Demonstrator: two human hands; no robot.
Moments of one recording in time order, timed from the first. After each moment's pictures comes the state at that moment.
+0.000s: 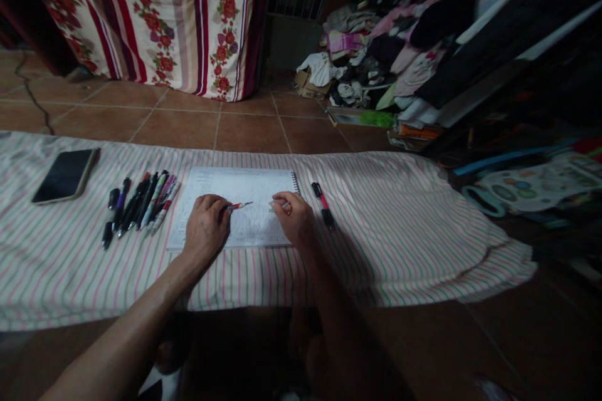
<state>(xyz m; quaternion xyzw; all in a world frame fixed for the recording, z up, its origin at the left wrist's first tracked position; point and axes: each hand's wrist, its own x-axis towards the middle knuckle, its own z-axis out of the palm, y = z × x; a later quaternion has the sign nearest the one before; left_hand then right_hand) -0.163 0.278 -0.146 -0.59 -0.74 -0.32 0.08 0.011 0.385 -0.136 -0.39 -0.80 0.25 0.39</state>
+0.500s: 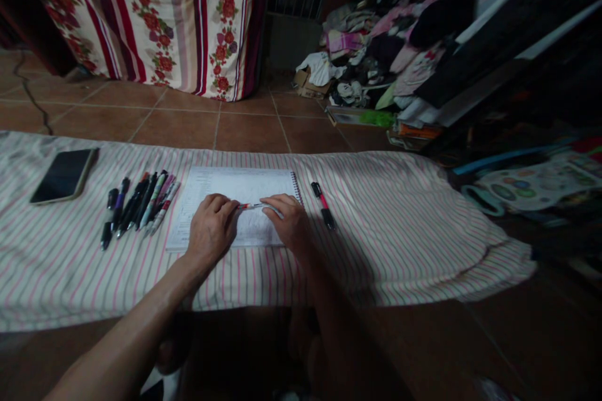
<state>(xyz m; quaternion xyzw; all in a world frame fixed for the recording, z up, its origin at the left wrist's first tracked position) -0.148 0.277 -0.129 -0.65 -0.70 -0.29 0.11 0.008 0.384 -0.143 -0.31 -0.86 0.21 0.33</state>
